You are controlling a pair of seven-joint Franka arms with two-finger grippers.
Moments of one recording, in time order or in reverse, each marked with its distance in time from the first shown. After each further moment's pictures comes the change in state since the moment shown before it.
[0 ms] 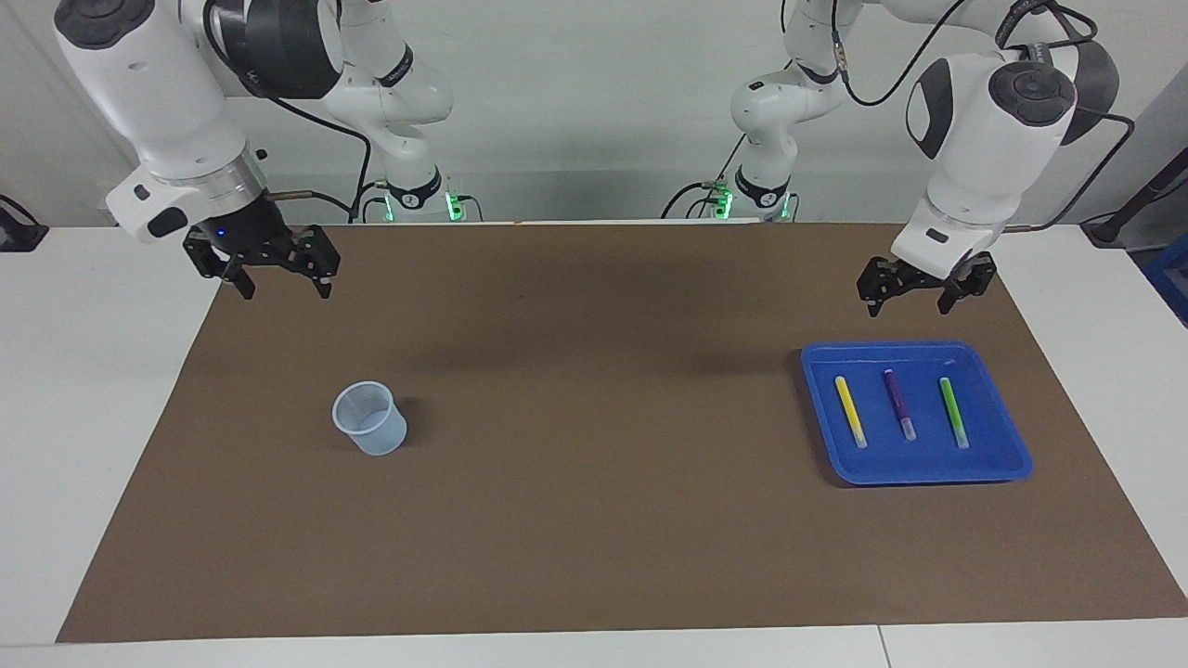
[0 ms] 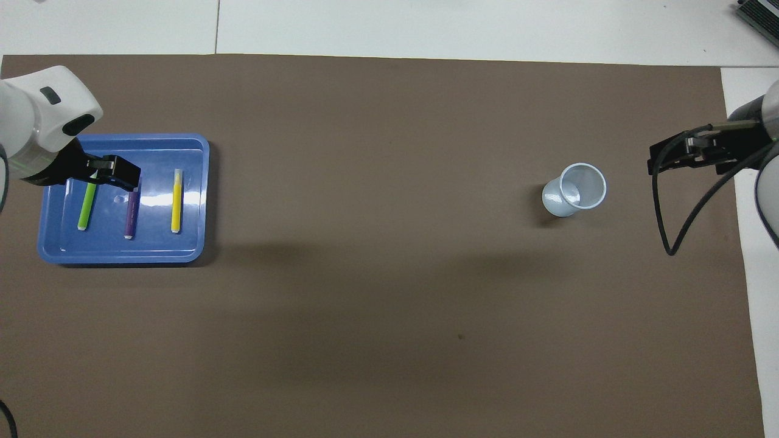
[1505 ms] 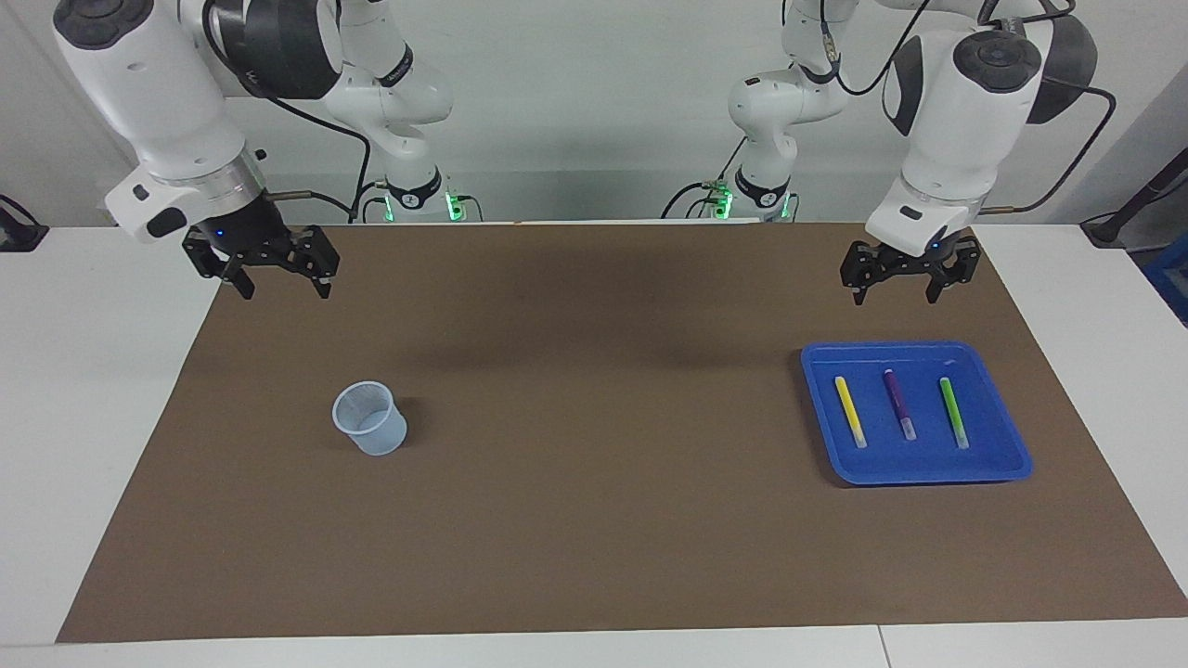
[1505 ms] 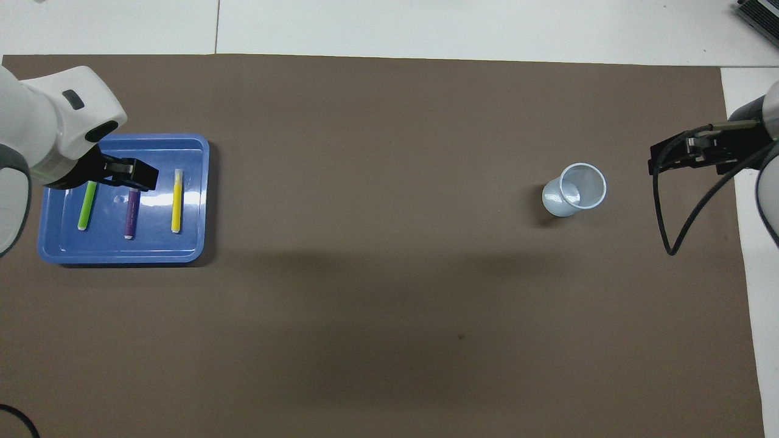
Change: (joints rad) left arm -0.245 -0.062 0.205 0.001 0.001 0.000 -0.005; right arm -0.001 0.000 -0.001 -0.001 0.000 0.000 0.000
